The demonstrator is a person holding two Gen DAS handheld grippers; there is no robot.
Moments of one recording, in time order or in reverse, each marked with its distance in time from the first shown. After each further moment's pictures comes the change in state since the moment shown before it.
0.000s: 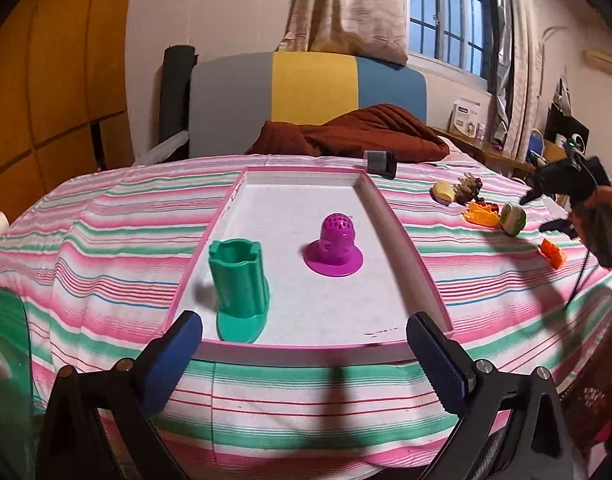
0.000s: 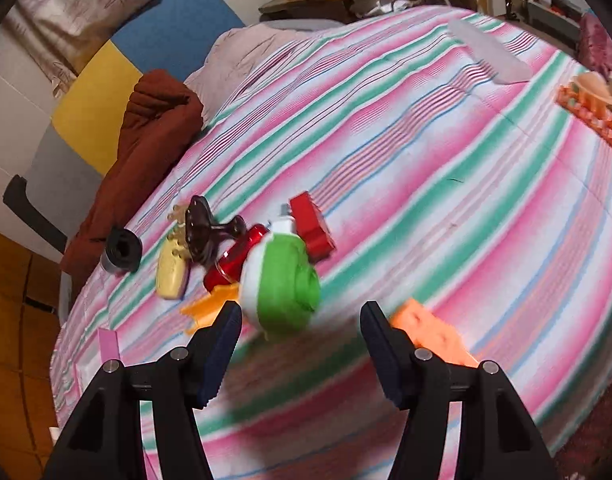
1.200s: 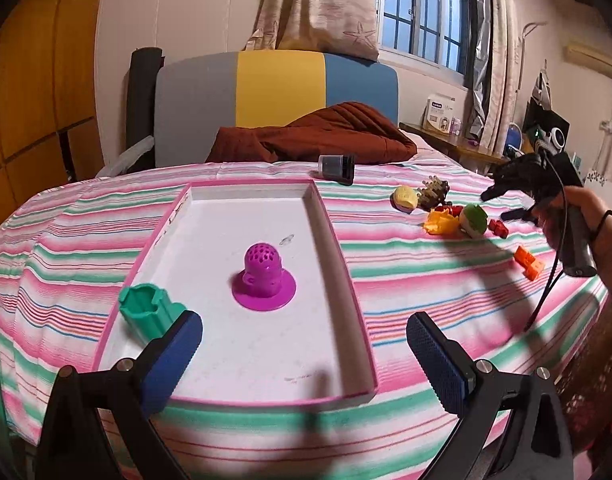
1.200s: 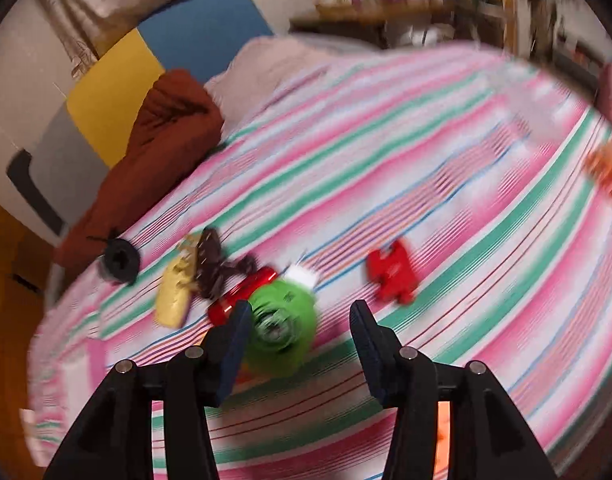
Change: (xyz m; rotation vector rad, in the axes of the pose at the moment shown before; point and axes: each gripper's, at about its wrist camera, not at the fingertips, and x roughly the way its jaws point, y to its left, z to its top) left arm 0.019 -0.047 0.029 0.021 0.016 -0.086; right arm 0.009 0.005 0.036 -0.119 -0.031 0.009
